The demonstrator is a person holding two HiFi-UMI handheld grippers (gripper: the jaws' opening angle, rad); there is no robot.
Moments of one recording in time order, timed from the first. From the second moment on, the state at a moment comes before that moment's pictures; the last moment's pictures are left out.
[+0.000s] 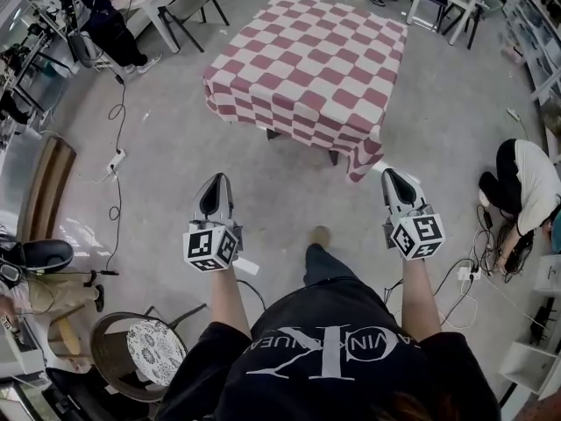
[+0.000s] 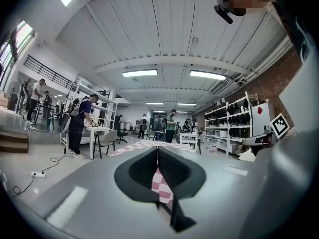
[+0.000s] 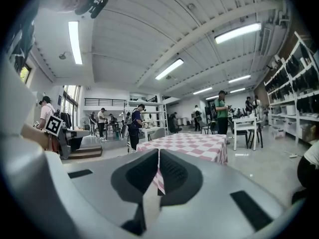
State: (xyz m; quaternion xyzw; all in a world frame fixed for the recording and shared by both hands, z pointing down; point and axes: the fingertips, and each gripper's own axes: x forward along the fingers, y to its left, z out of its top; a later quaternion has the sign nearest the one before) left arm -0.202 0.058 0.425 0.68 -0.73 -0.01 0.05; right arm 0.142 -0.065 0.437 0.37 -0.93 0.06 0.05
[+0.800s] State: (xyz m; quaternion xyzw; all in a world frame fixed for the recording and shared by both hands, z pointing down) left arm -0.265 -0.129 0.431 0.69 -0.73 0.00 0.05; right arm 0.078 -0.232 0.467 0.37 -0.92 0.11 0.06
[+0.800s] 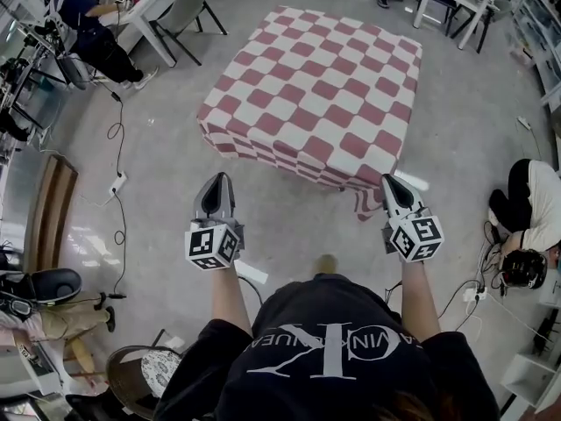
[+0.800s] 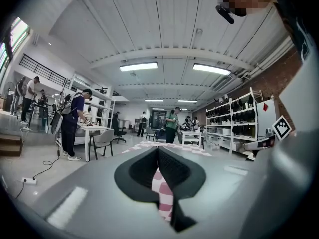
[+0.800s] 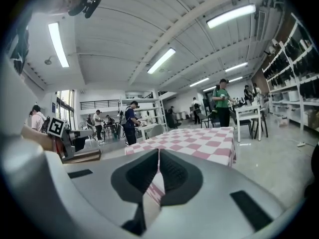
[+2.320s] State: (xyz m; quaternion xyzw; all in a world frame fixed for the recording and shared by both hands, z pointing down) left arm -0.388 -0.498 0.504 0.83 -0.53 0.08 0.13; right arm -0.054 -0.463 0.544 0.49 -0.83 0.21 0.17
